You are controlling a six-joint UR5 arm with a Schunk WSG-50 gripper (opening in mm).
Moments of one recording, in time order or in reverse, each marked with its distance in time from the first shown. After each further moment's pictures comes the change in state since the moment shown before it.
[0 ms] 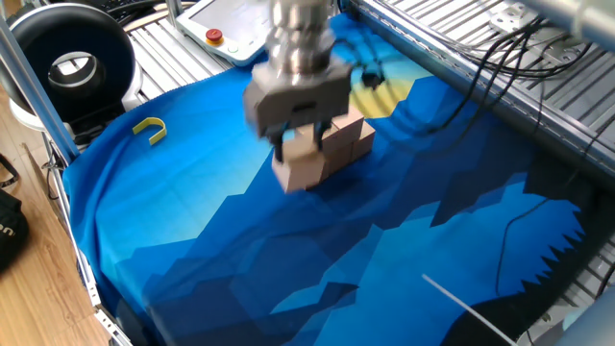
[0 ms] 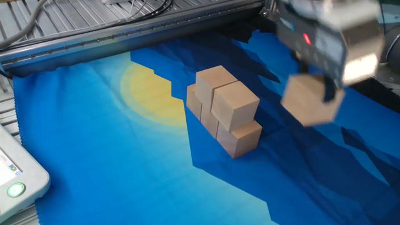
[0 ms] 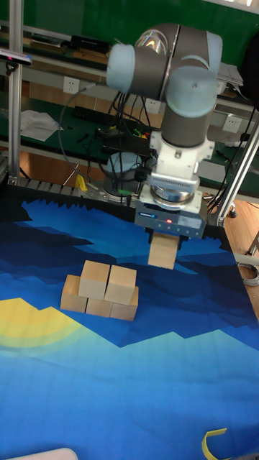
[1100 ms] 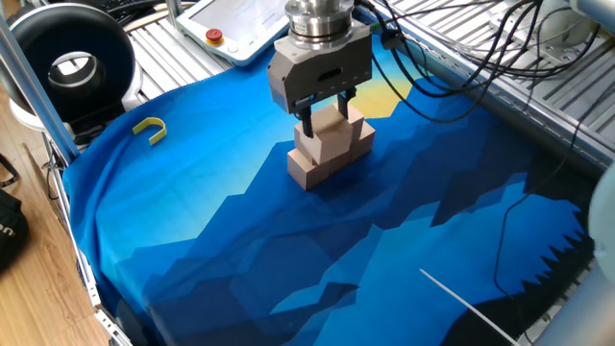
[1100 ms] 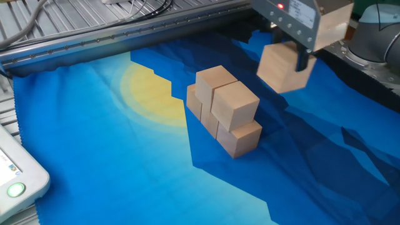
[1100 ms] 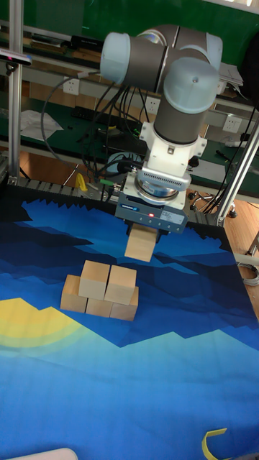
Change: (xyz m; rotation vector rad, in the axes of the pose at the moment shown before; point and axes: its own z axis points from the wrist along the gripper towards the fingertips) arm -0.010 -0.046 -0.012 0.148 0.032 -0.047
